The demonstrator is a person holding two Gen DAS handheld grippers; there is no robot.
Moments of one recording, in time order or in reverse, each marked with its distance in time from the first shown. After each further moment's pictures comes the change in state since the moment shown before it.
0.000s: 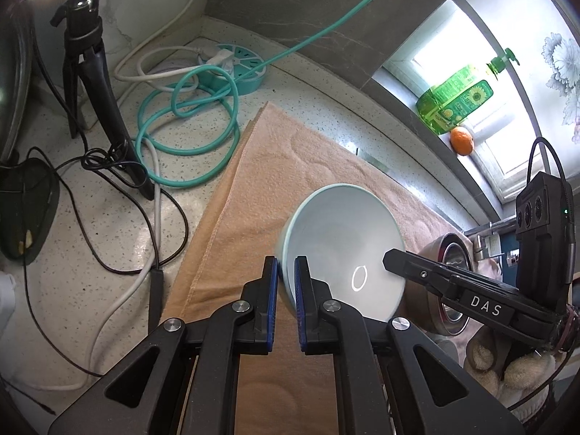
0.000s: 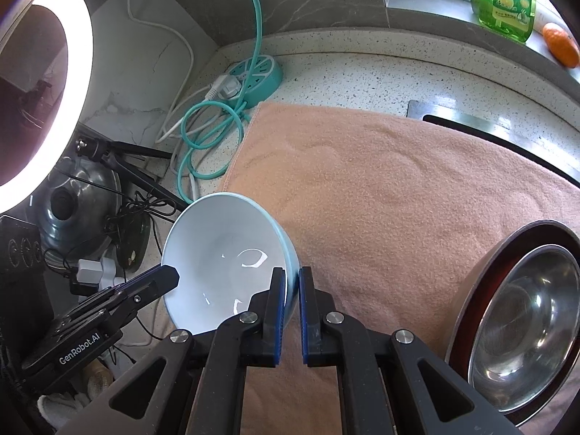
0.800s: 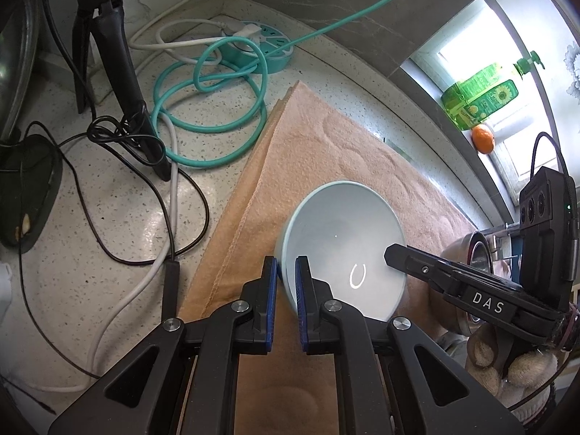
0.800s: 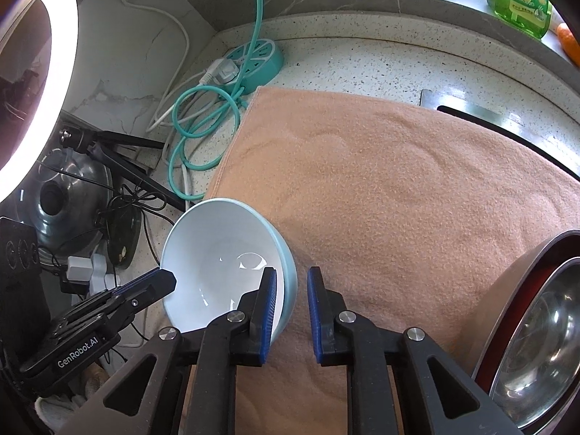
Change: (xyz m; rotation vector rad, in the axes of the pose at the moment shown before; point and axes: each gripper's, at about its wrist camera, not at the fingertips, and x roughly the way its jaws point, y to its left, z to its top) left arm 0.022 0.027 -0.004 -0.047 0.053 0.035; right arm 0.038 0.006 0.005 -0.008 0.057 -0.008
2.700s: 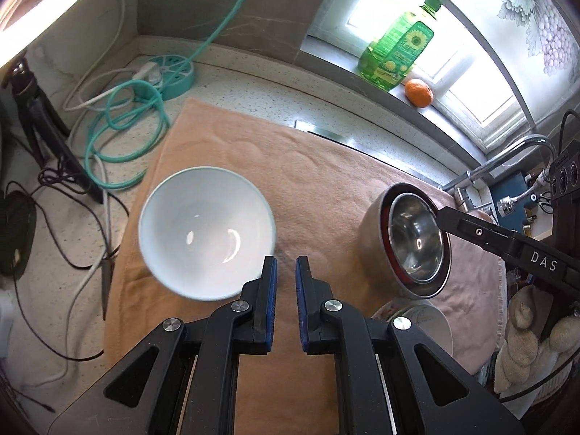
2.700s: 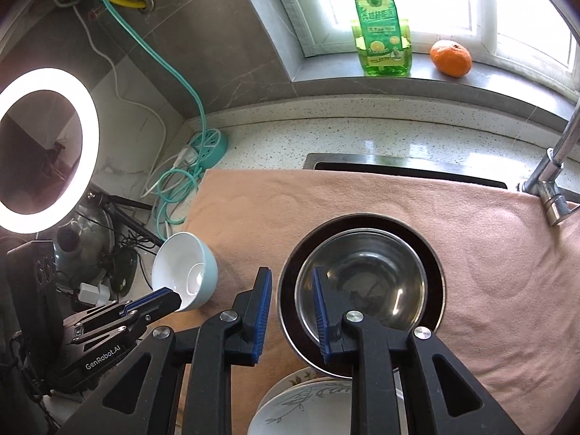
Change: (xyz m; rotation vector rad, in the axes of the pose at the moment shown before) left arm -0.025 -0.093 -0.034 0.209 -0.030 -0.022; right arm -0.144 -0.077 -0.050 0.072 -0.247 -0.054
